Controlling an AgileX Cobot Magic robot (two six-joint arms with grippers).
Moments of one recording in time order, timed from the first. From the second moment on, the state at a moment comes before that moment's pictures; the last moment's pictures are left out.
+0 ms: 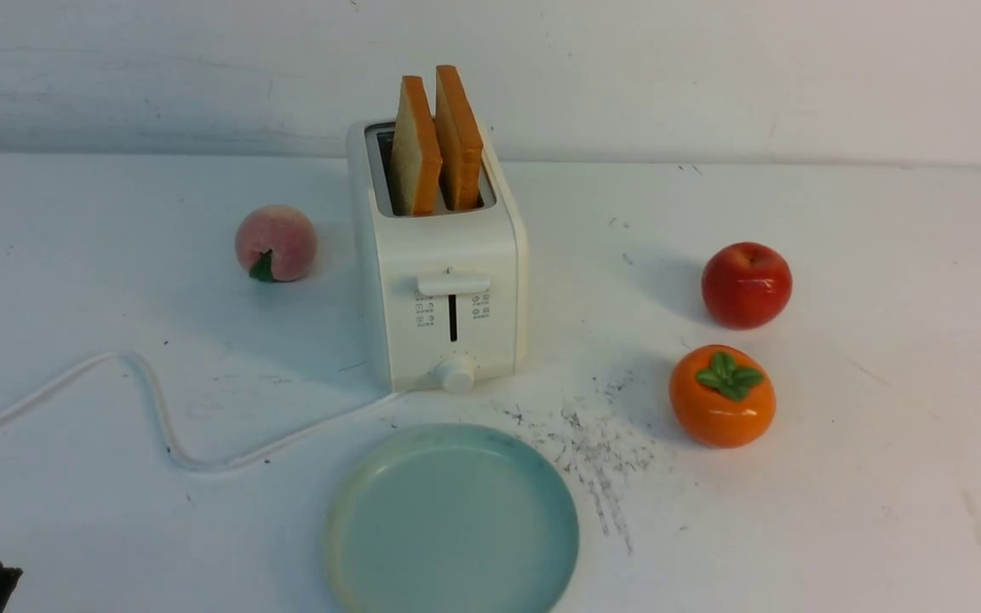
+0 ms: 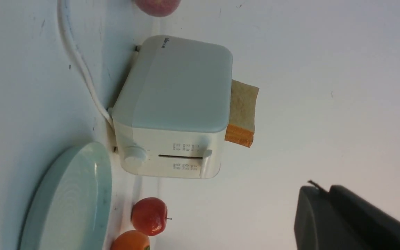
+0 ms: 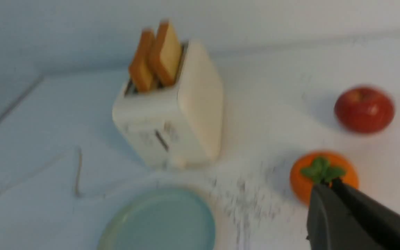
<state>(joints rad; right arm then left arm) 0.05 0.79 -0.75 0.76 0.57 -0.46 -0.07 -0.01 0.03 -0.95 0.11 -0.79</state>
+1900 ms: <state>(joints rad) 0.53 2.27 -2.38 0.17 0.80 -0.11 -0.07 -0.01 0.03 -0.95 0.22 -0.66</state>
